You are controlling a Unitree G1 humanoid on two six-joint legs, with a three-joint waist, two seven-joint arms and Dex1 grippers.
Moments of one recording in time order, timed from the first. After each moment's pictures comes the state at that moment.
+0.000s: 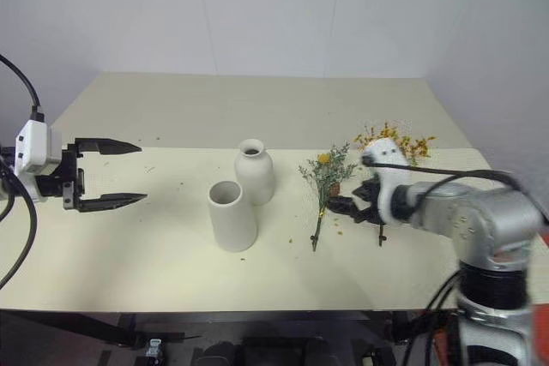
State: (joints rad) left arm -0.49 1.03 0.23 0.14 -0.45 0.06 -1.44; right arm -0.64 -0.55 -0.17 -0.40 0.67 1.60 0.30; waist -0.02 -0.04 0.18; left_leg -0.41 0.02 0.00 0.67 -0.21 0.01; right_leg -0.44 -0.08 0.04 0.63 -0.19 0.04
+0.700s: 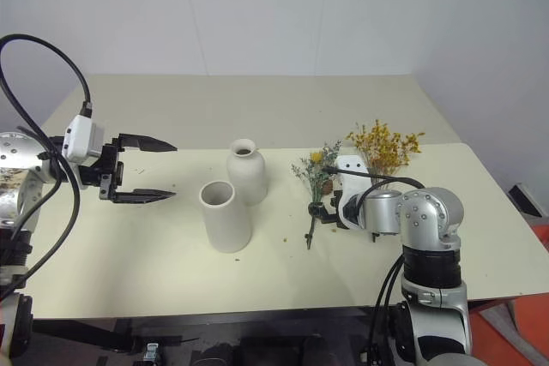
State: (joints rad) left arm -0.70 0.89 0.07 0.31 -0.39 -0.02 -1.54; right arm -0.72 -0.39 -0.13 -0.15 0.97 1.61 -0.36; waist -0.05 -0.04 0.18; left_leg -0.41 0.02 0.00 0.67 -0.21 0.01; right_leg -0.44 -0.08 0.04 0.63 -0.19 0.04
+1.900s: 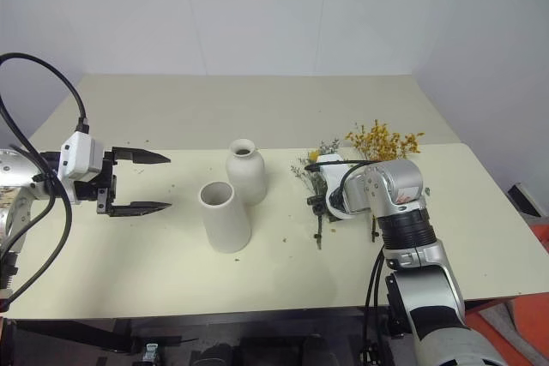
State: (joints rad) left arm -0.54 0.95 0.12 0.17 -0.39 0.03 -1.44; right arm -0.91 -0.39 0.08 0.14 0.60 1.58 0.02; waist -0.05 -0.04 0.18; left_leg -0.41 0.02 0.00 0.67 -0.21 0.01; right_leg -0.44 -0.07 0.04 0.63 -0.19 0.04
